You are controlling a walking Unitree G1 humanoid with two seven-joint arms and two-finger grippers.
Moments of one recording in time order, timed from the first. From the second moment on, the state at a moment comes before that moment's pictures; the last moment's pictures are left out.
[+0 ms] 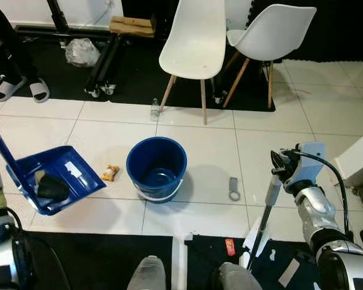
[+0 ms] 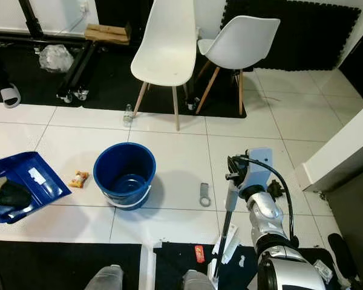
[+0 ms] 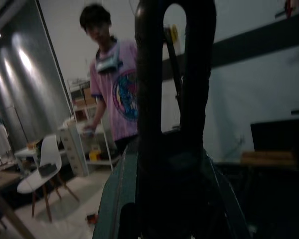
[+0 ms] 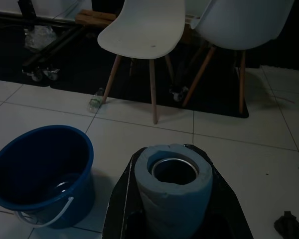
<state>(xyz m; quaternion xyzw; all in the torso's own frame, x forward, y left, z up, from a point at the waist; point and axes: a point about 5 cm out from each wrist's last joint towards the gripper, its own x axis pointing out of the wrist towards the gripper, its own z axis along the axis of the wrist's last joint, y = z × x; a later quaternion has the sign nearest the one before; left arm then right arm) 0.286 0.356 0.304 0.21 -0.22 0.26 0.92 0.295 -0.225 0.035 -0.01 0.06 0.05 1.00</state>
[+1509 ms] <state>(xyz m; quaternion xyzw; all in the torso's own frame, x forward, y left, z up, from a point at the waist) 0.355 0.304 0.322 0.19 -0.22 0.04 0.96 0.296 -0.218 0.034 -0.01 0.07 0.06 1.00</state>
